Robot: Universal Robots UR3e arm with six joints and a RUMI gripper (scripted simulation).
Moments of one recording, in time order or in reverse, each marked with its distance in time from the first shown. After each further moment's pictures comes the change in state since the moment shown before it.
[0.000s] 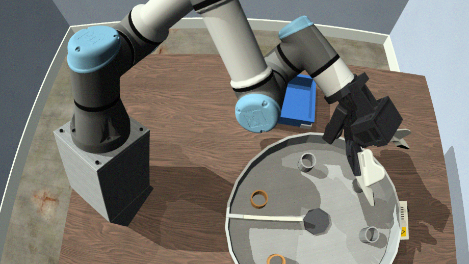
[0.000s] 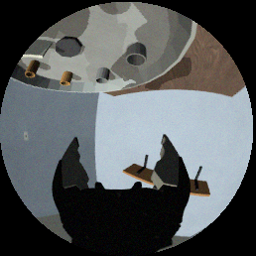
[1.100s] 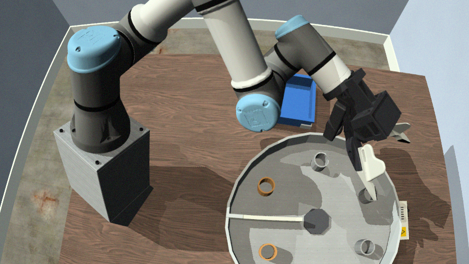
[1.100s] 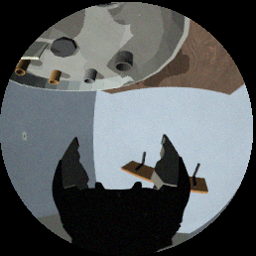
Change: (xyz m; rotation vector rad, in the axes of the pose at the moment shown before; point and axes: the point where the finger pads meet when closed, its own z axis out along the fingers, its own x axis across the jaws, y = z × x) arm 0.010 0.002 -0.006 -0.033 0.024 0.003
